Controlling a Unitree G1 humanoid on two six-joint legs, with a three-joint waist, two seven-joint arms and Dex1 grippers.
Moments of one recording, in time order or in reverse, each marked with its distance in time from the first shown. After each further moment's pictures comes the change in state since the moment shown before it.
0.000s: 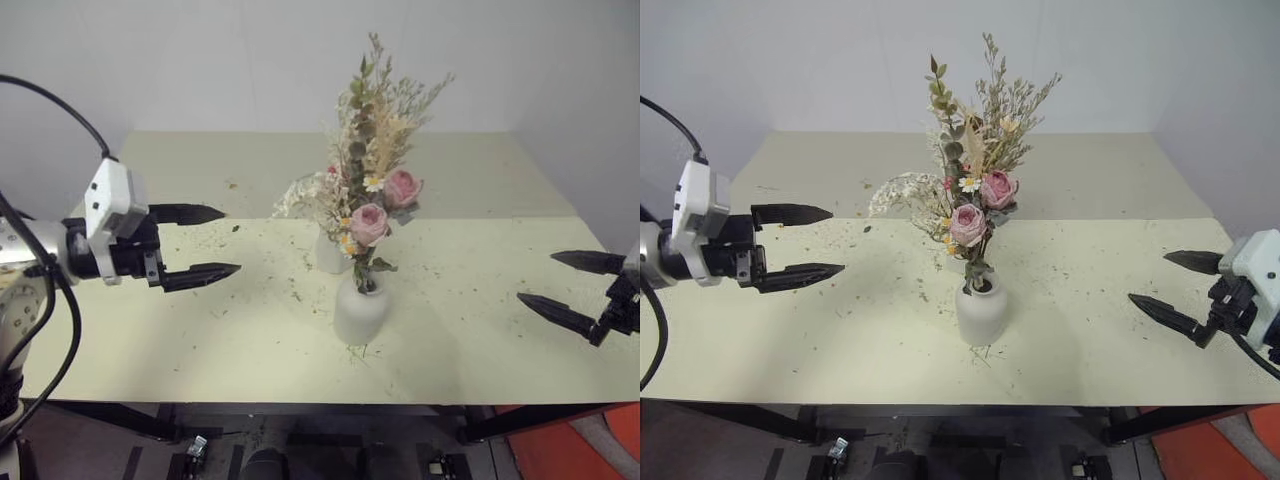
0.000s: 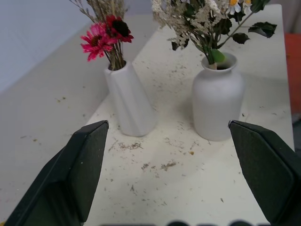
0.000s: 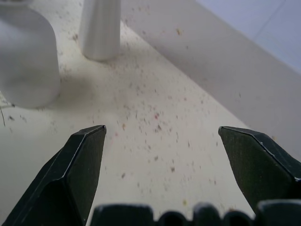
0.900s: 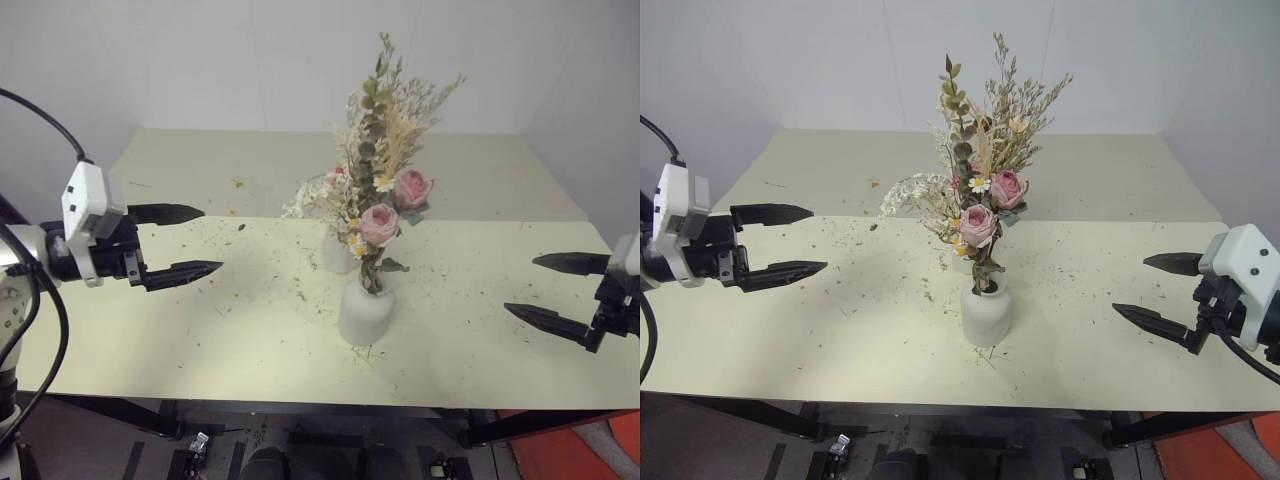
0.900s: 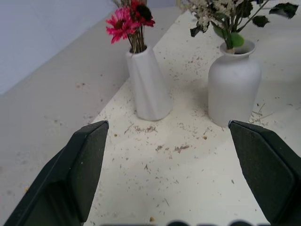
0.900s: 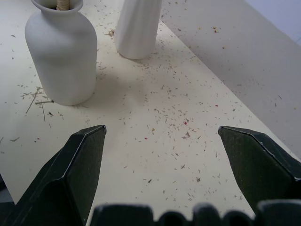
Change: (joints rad) left arm 0.004 0.010 0.019 0.035 0.050 0.047 -0.081; right arm 0.060 -0.123 -0.036 -0.094 0.073 0.133 0.029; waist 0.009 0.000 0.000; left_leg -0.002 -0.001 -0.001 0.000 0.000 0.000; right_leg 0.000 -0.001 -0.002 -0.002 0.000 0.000
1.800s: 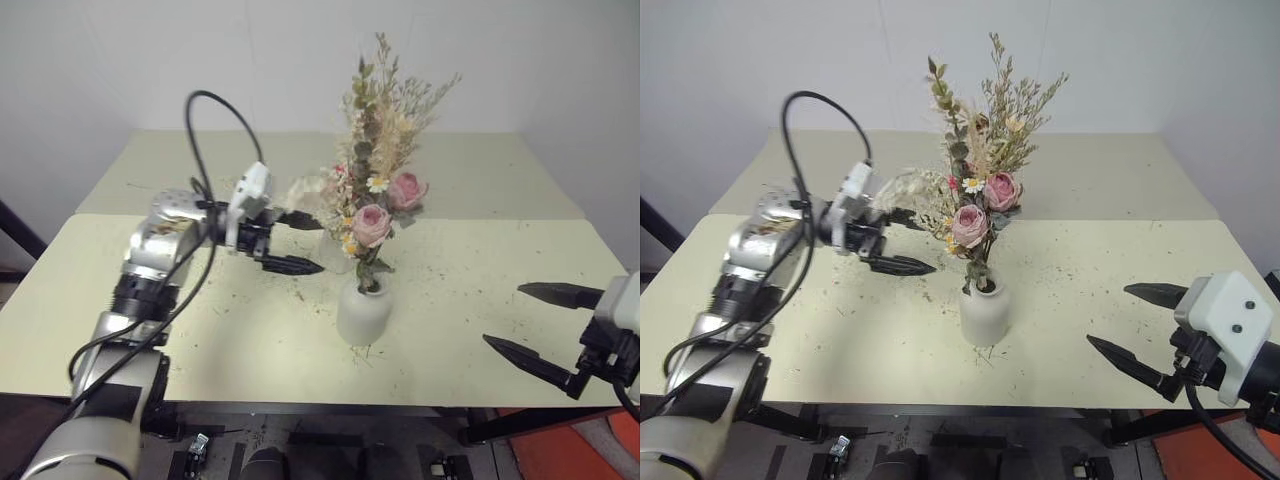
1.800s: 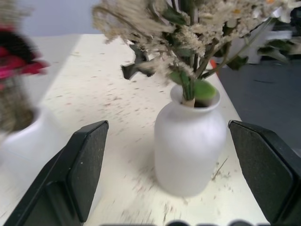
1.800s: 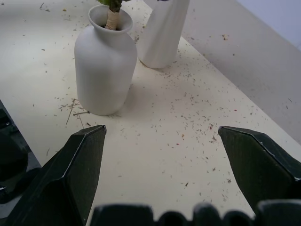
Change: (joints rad) left arm -0.482 -0.334 -0.423 0.525 0.188 -0.182 -0.296; right arm 0.236 0.133 -0.201 -0.415 0.146 0.171 -0.175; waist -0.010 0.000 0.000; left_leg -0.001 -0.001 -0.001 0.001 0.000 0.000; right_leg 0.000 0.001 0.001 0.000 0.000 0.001
